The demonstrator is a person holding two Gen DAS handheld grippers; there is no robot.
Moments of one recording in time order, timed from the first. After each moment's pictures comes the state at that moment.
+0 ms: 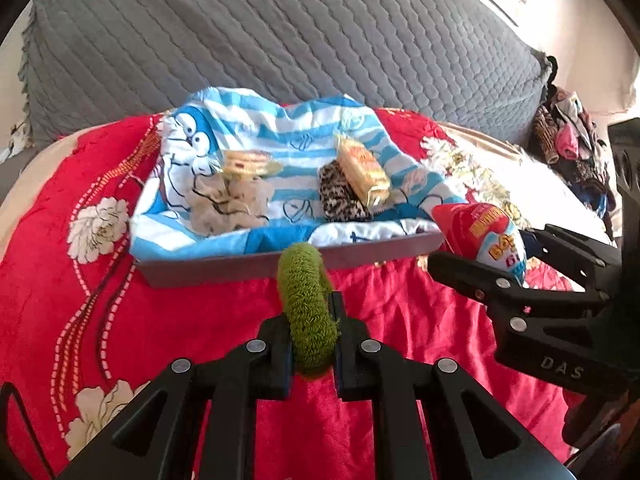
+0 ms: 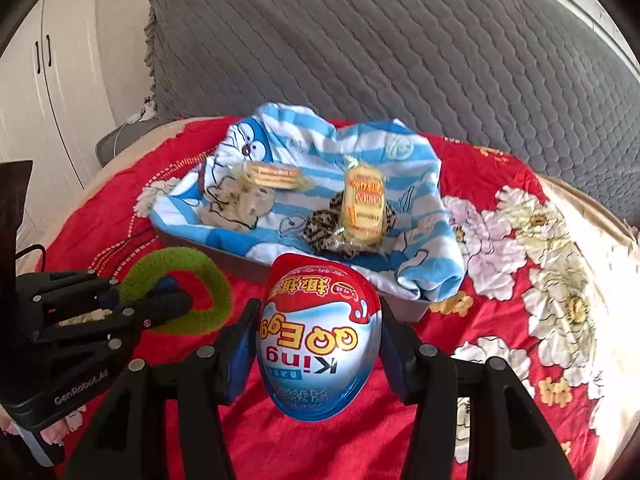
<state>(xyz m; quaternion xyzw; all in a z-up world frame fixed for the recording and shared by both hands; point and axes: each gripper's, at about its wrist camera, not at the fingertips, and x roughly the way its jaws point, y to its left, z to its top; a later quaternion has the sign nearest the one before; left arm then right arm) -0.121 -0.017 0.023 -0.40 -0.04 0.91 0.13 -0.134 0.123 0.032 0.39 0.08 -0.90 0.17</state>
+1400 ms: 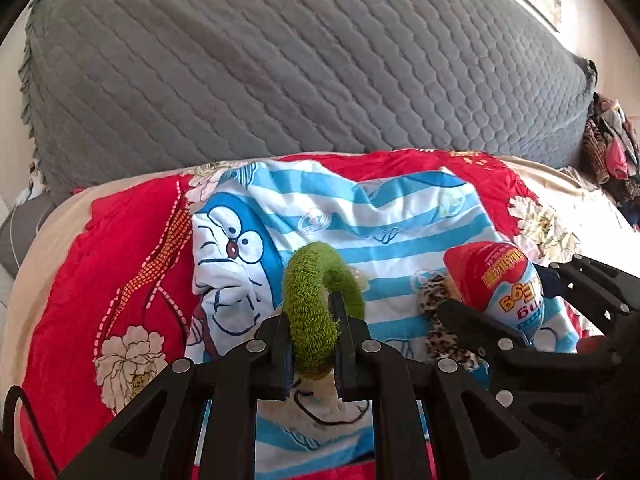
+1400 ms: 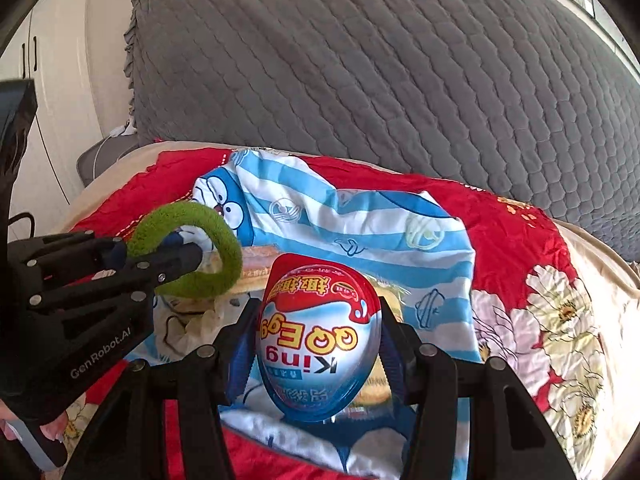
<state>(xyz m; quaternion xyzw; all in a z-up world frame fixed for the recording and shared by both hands) -0.270 -0.038 0.036 -0.38 0.00 0.92 0.06 -0.265 0.074 0.032 0.38 0.09 -0.91 0.16</state>
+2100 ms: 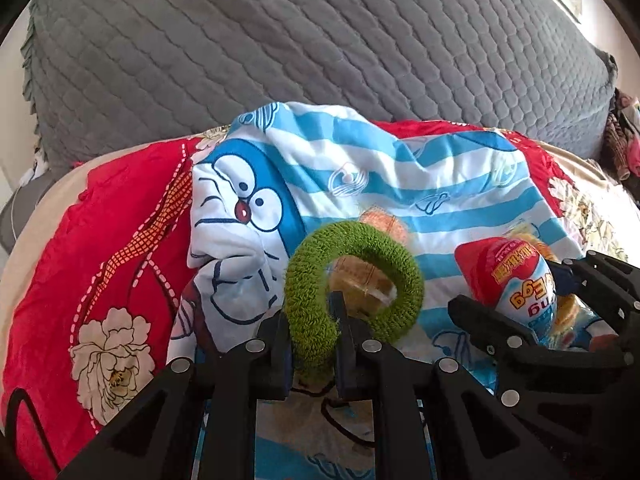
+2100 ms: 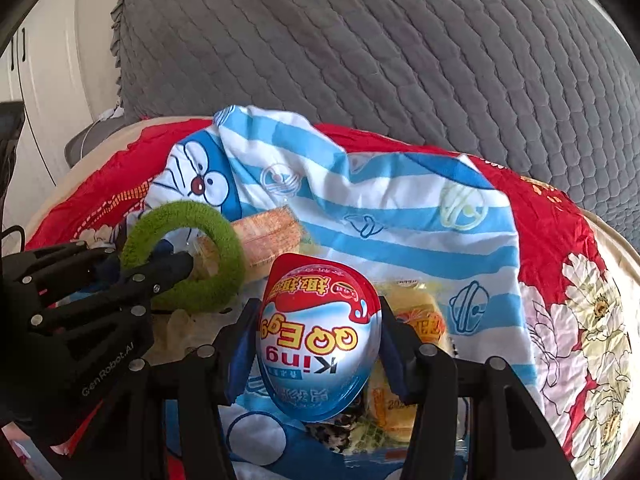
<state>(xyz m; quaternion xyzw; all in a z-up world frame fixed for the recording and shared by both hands) -0.294 -0.047 -0.014 -0.41 0.00 0.91 0.03 -0.293 0.059 -0.016 0.41 0.10 -0.89 0.16</state>
